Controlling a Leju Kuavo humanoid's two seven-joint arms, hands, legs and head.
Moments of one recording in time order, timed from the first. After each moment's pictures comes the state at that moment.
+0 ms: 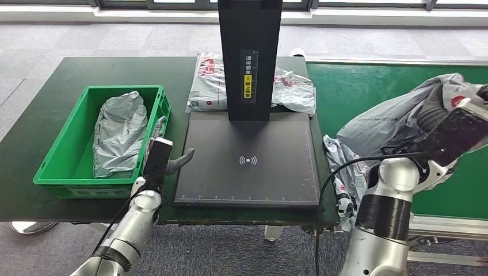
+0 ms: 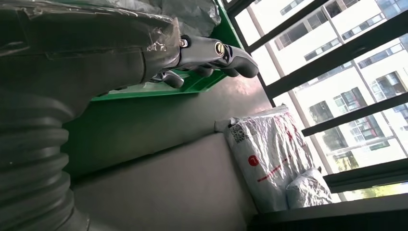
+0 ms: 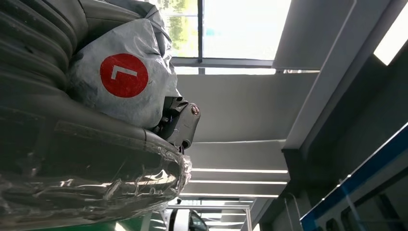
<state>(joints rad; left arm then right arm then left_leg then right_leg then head) -0.46 -0.10 -0.07 -0.76 -0.30 0.41 -0.53 -0.57 0.34 -0.31 -1.37 0.62 -0.70 -0.70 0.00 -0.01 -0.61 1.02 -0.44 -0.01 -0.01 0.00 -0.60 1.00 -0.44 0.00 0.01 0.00</state>
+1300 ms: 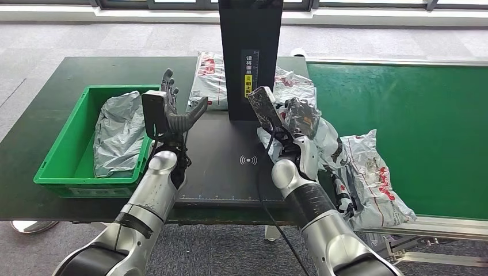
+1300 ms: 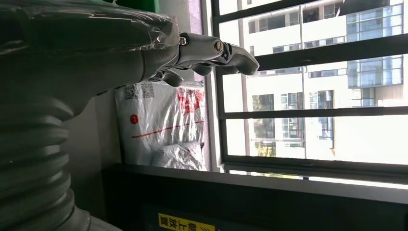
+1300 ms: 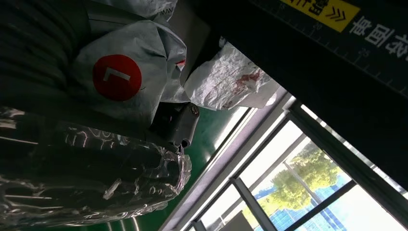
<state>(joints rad) -0.68 -0.25 -0.07 -0.76 -0.03 0.39 -0.56 -0.69 0.35 0.28 -0.67 0.95 -0.56 0.02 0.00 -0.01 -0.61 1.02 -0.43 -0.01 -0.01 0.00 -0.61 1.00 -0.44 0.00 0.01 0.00</state>
